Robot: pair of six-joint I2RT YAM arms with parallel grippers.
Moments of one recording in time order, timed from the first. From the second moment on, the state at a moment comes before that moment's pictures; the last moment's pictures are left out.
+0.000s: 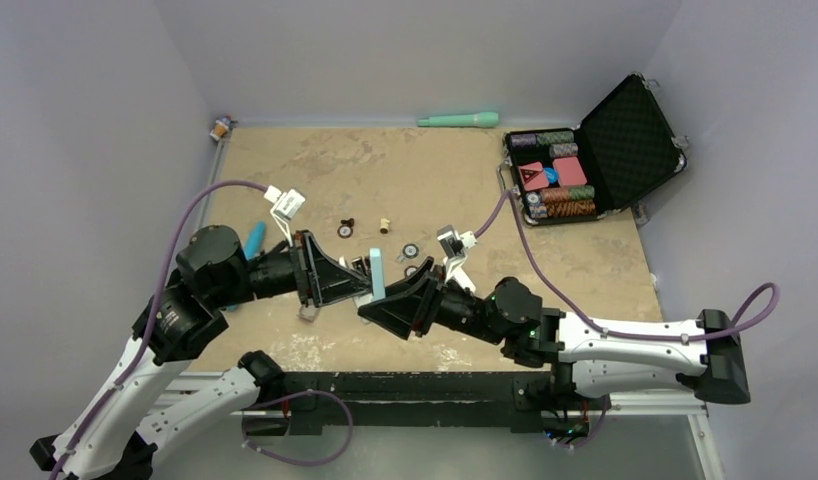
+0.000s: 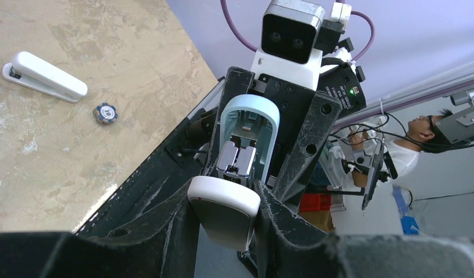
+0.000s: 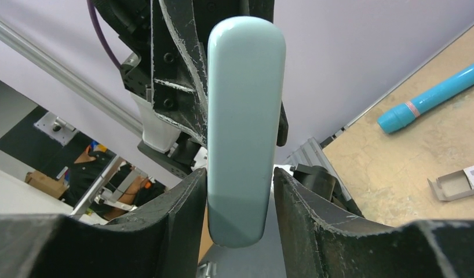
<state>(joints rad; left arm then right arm) -0.70 0.68 1.11 -0.58 0.52 -0.85 1.36 1.01 0.72 0.54 0.10 0.81</state>
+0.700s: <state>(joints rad) -0.70 0.64 1.10 -0.62 0.48 -0.83 1.38 1.06 0.75 0.55 0.08 0.82</state>
